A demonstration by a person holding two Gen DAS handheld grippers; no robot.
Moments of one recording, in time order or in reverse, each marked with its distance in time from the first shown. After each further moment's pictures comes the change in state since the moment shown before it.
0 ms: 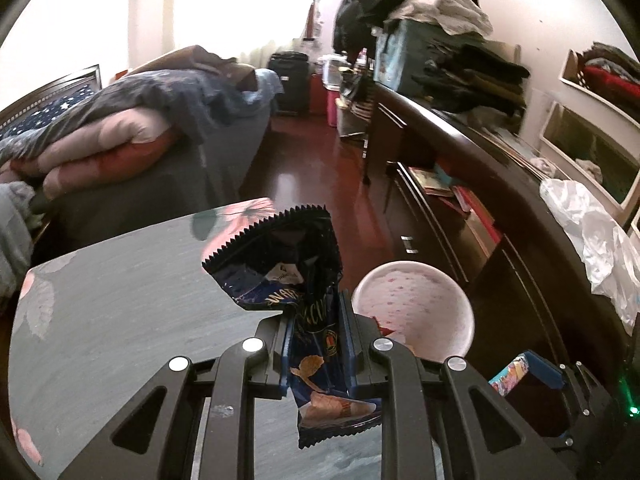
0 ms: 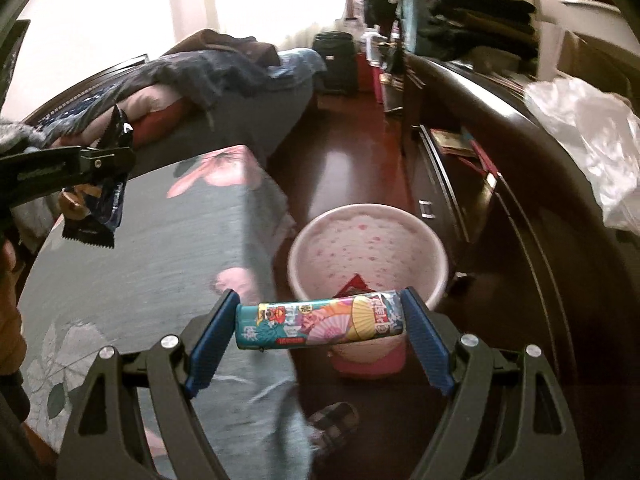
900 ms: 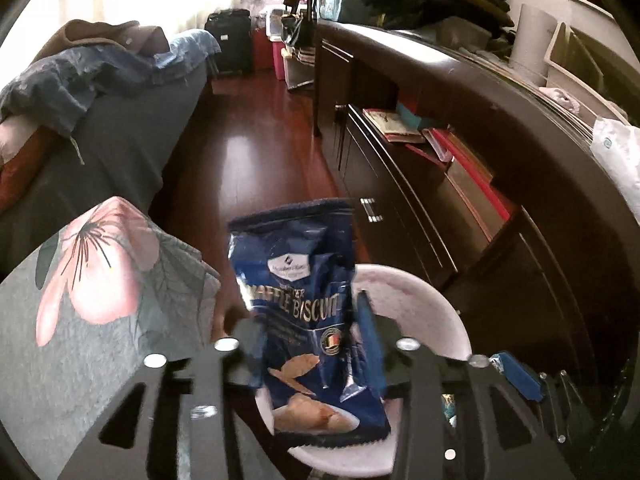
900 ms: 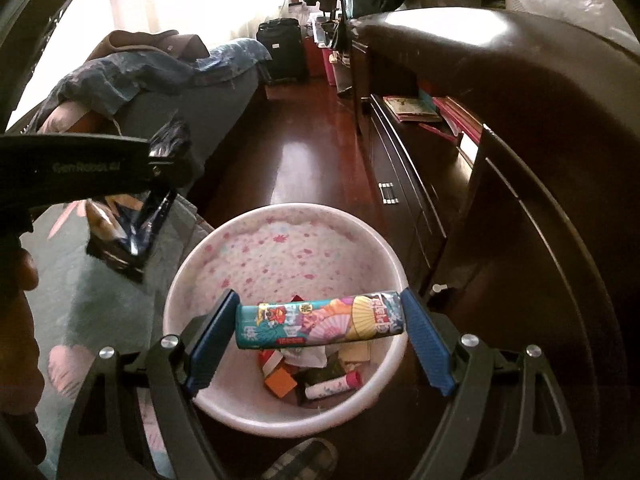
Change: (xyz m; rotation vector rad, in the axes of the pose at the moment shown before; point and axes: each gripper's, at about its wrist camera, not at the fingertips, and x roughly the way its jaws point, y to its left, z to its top) left arm 0.183 -0.101 0.032 0.121 0.165 -0.094; right arm 0.141 -0.076 0.021 0.116 0.030 -0.089
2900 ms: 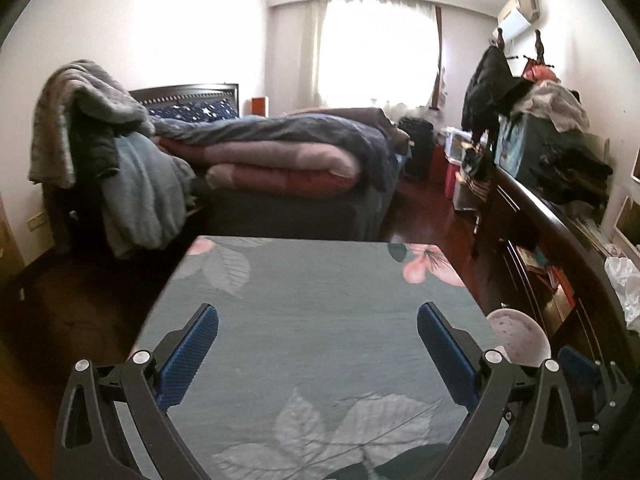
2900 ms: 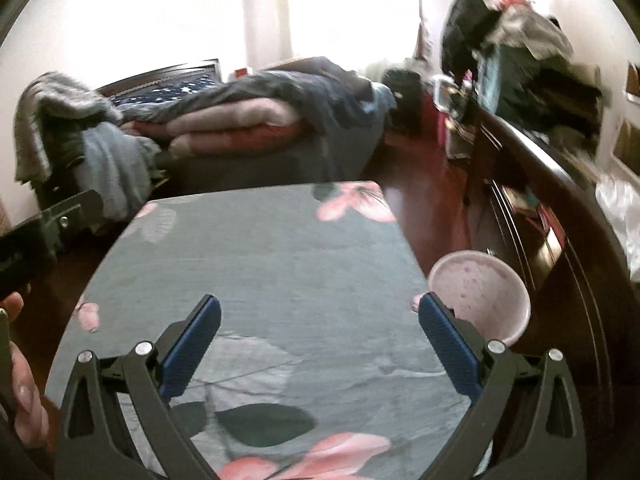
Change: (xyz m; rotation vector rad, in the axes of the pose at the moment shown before) left arm -0.362 0.195 -0.212 -0.401 -0.391 0.471; right arm -0.263 0.260 -0.066 -0.317 -0.161 0.267
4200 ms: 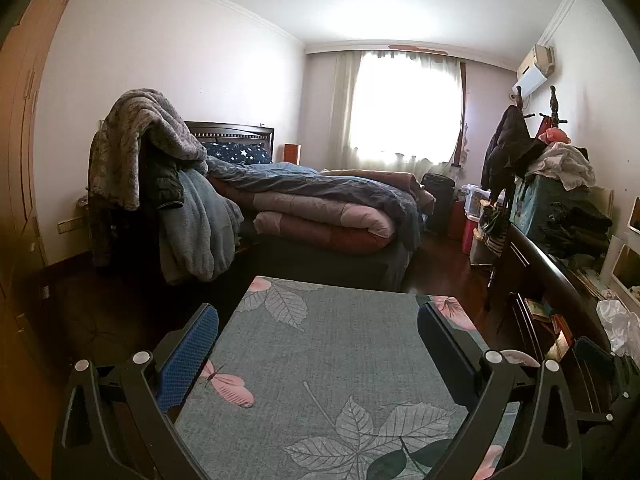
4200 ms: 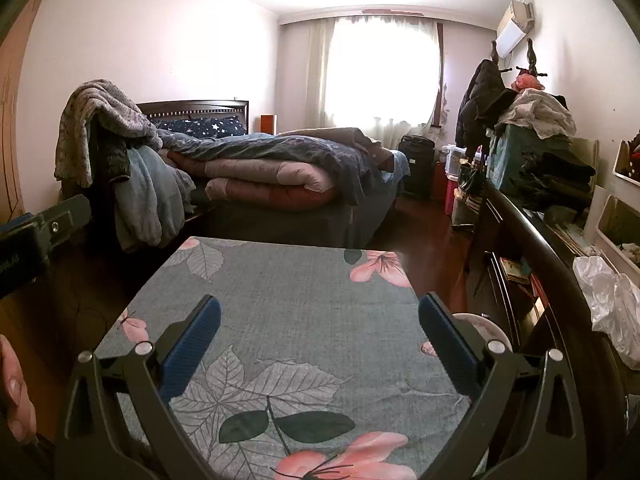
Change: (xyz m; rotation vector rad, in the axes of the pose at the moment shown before) left arm -0.104 0.069 -0.002 -0.083 -0.179 0.064; right arm -0.095 0.055 0.010 -0.096 -0.192 -0.009
